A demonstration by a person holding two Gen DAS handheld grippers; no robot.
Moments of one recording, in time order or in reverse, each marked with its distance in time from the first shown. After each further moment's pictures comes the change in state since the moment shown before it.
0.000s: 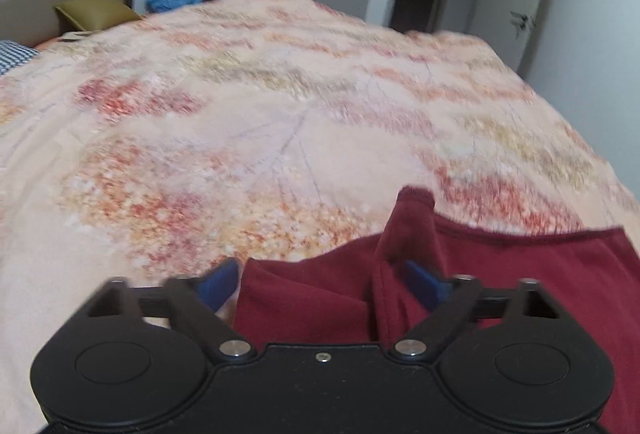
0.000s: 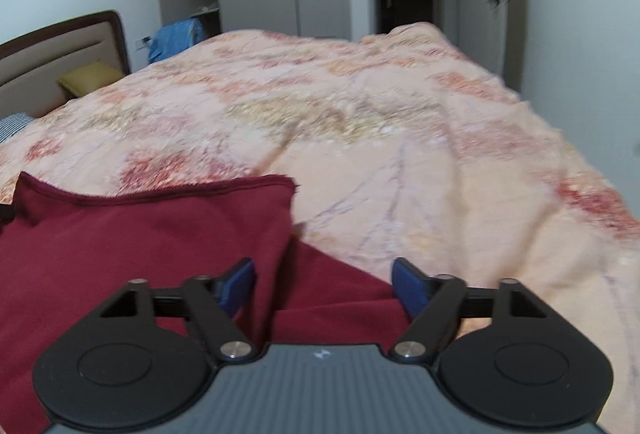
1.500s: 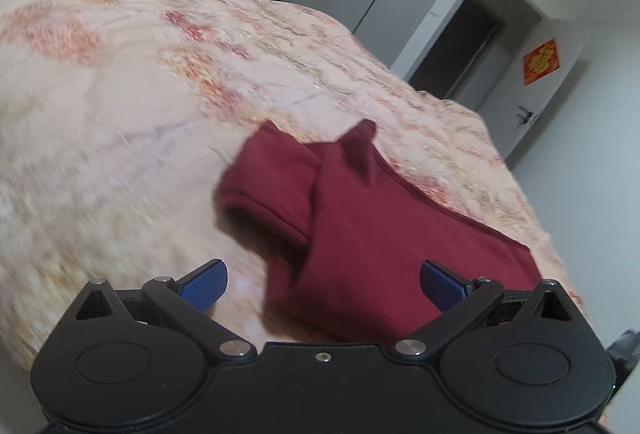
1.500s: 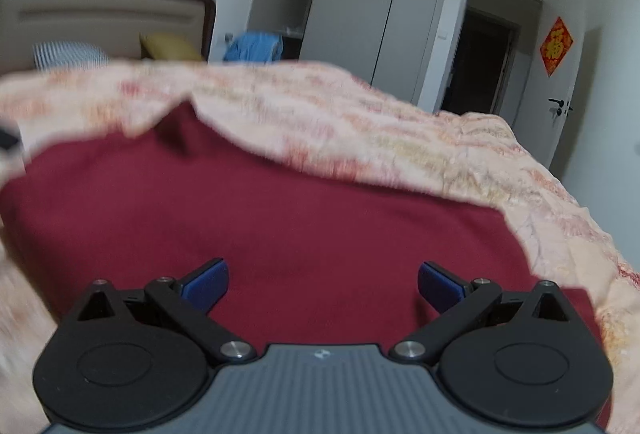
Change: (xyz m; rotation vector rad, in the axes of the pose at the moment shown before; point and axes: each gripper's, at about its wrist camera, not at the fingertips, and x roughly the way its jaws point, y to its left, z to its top) left arm -0.134 -0.018 -0.138 -0.362 -0.091 -0.104; right arm -0.019 0.195 -0.082 -0.341 -0.144 0.037
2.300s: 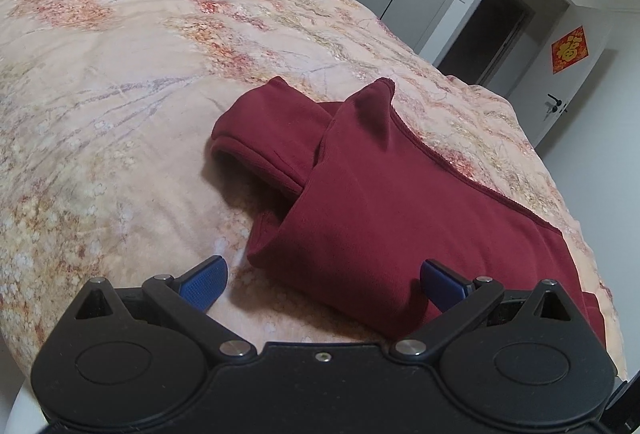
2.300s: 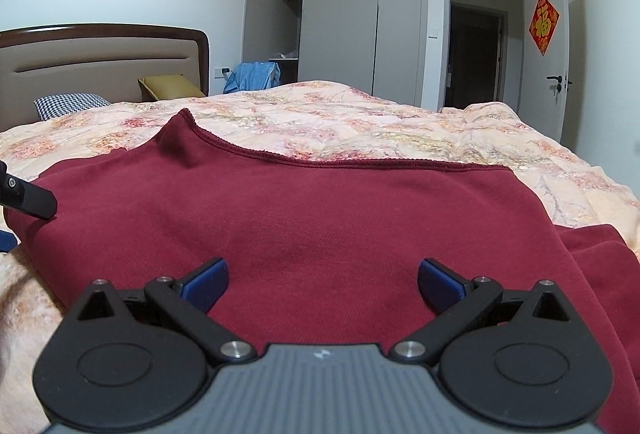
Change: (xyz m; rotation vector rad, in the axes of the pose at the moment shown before) left arm 0.034 -0.015 -0.020 -0.008 0.035 0.106; right arm -0.010 -0.023 -0.024 0.142 -0.075 0.078
